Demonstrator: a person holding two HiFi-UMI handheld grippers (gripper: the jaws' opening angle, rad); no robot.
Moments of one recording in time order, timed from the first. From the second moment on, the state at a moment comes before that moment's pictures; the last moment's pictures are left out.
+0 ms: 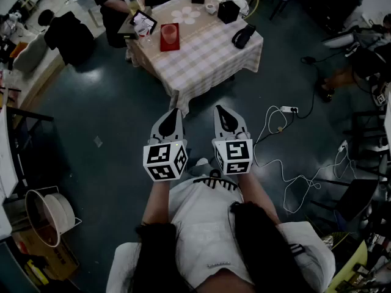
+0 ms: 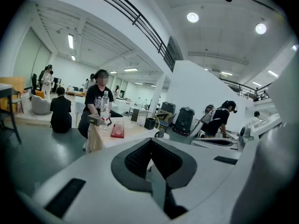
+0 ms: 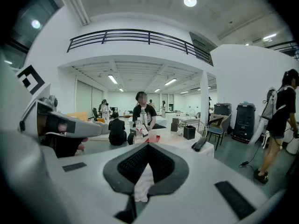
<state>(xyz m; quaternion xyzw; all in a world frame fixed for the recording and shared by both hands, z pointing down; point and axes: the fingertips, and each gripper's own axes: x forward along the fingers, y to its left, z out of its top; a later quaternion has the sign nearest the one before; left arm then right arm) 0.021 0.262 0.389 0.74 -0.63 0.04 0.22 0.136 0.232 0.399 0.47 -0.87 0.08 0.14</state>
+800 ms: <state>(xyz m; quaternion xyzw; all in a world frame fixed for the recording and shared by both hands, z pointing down) 0.013 0.245 0.398 0.73 -0.64 0.07 0.21 0.126 0.215 0.409 0.44 -0.88 0.12 0.12</state>
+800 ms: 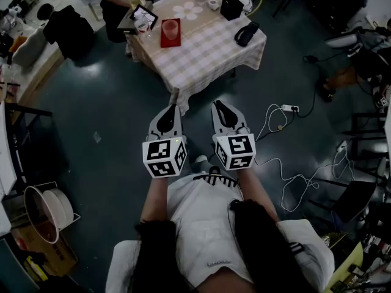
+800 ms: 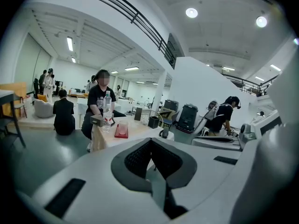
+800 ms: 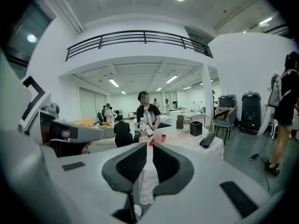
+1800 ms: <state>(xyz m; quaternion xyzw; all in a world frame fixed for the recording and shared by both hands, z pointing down) -0.070 0.084 0.414 0.74 -0.63 0.09 0.23 0.040 0.065 0.394 0.43 -0.89 0.08 0.11</state>
